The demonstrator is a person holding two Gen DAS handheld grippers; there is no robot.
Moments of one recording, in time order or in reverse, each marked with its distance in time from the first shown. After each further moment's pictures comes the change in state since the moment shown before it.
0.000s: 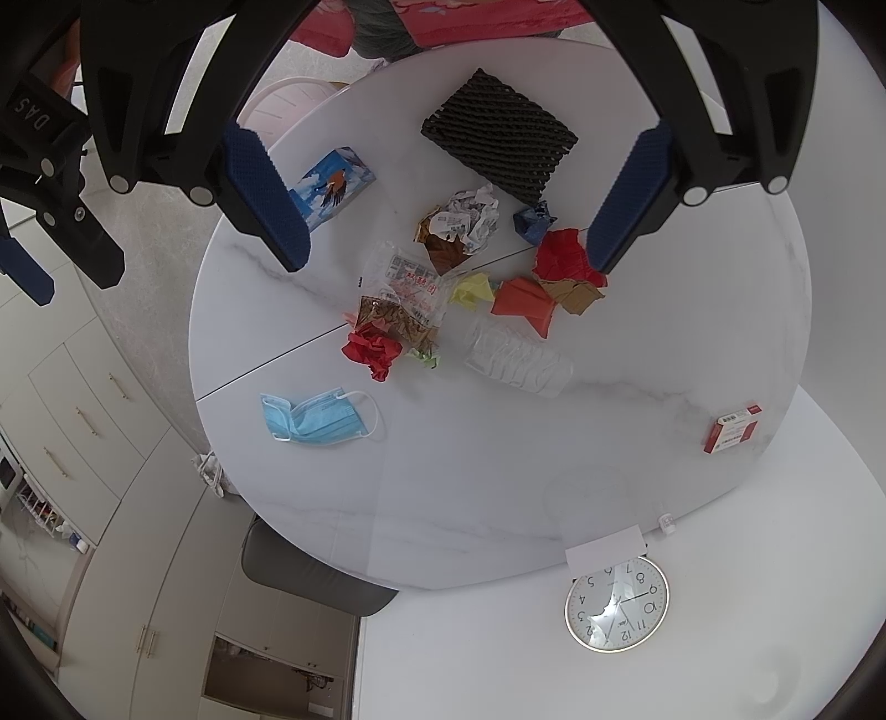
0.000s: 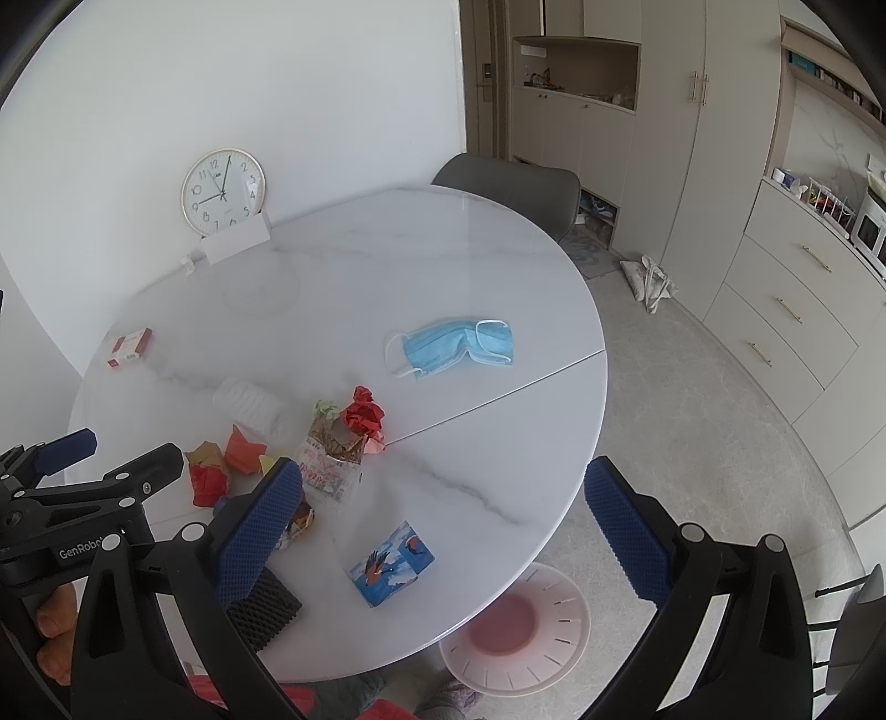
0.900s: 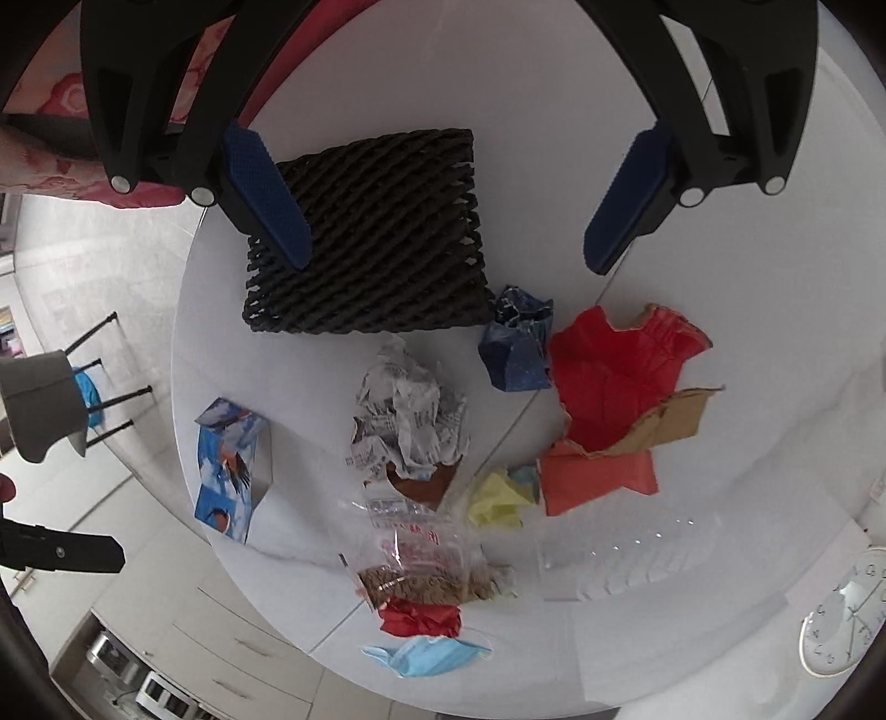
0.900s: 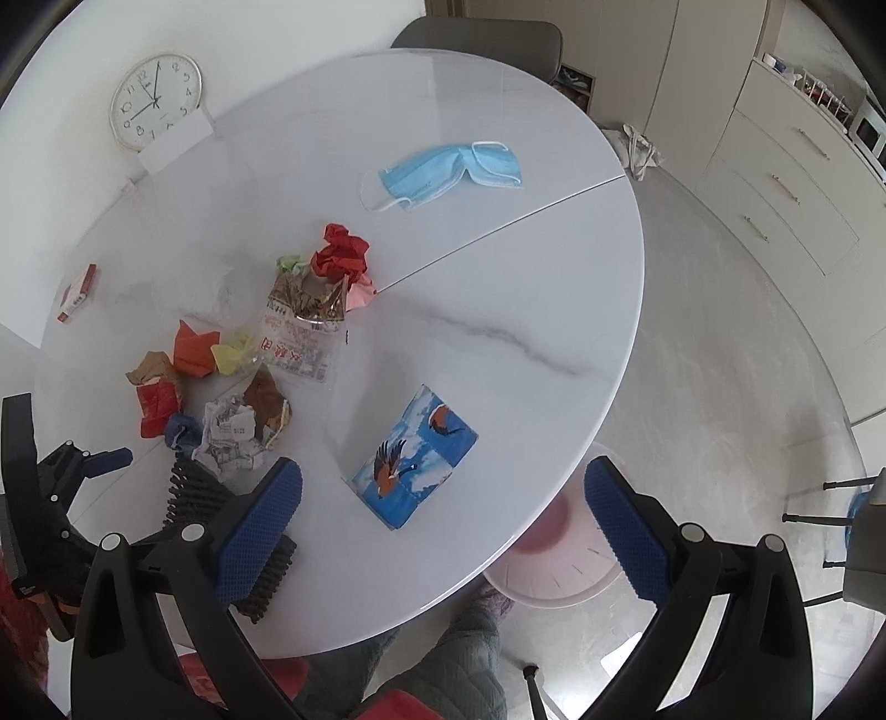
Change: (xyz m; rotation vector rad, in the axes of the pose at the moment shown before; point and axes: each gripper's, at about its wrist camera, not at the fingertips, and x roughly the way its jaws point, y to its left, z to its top) left arm 0.169 0.098 -0.098 0.552 0.259 -0.373; right arm 0.100 0.035 -0.071 0.121 0.333 -0.058
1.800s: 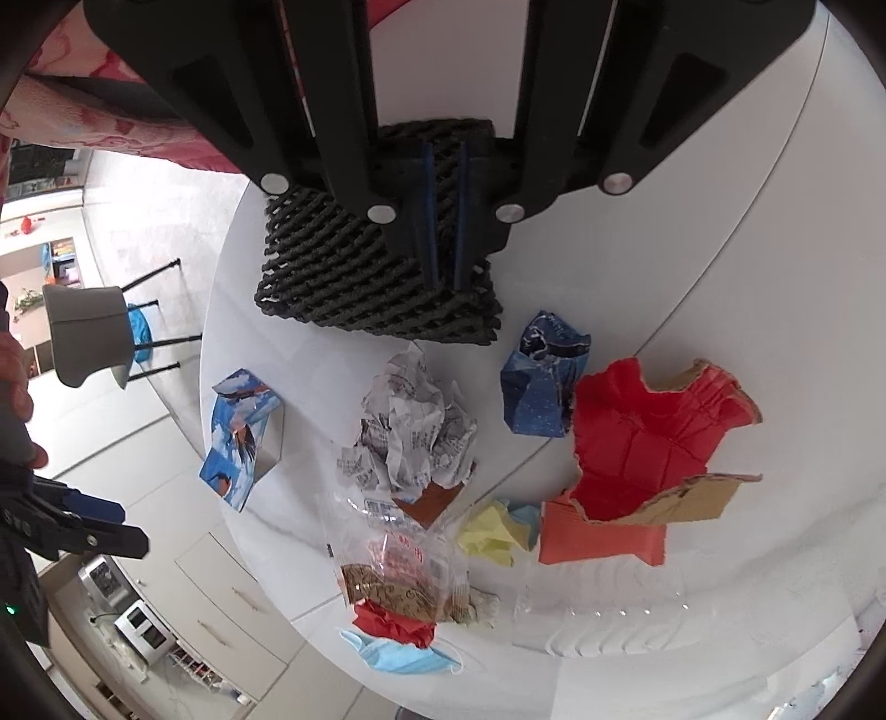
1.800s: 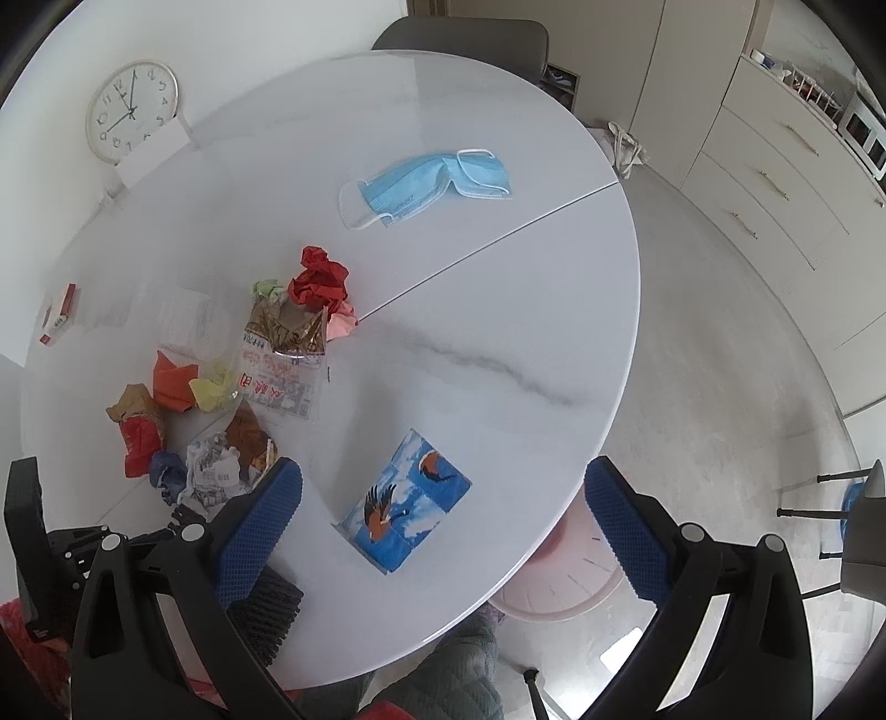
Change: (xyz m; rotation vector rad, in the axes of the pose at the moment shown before) left arm 0.006 0.018 -0.028 -0.195 -0.027 -0.154; right arm 0.014 -0.005 0.033 0.032 -0.011 -0.033
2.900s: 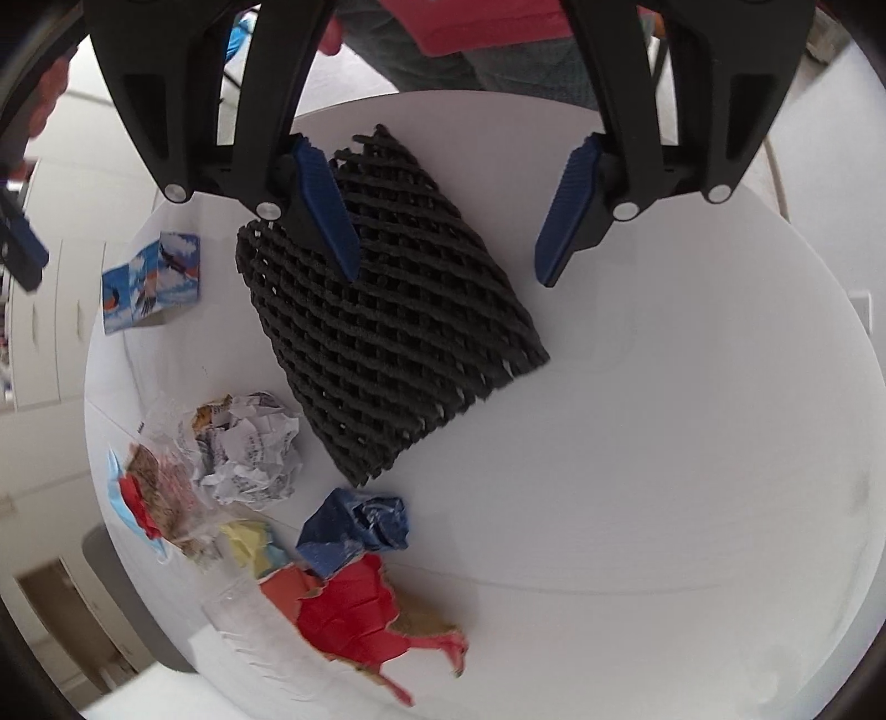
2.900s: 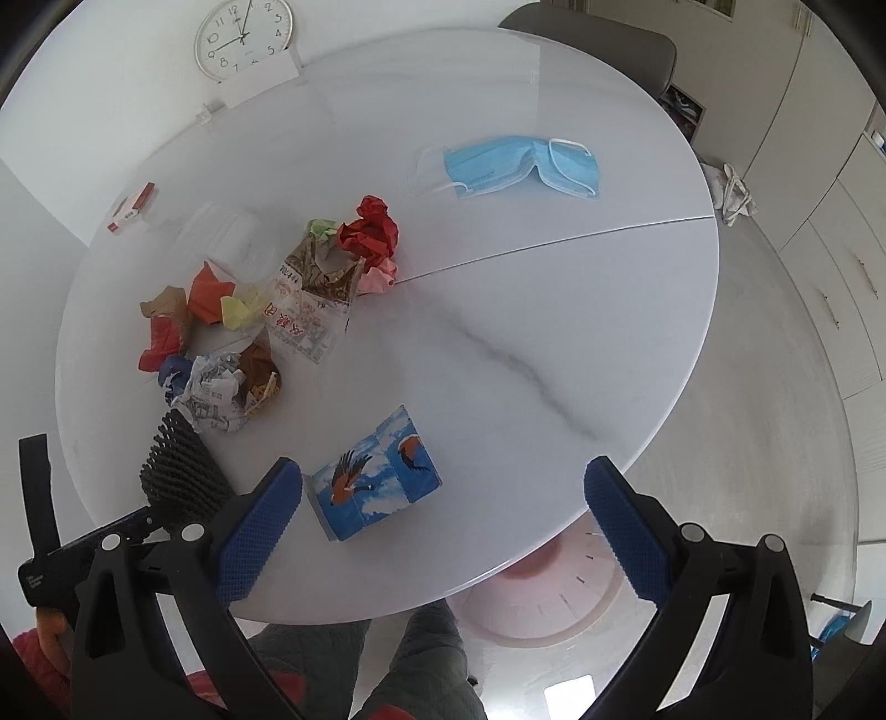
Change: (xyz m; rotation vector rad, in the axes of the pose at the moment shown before) left arm 0.023 -0.040 -0.059 -0.921 -0.098 0.244; right arm 0.016 -0.031 -0.002 -0.300 0.054 0.180
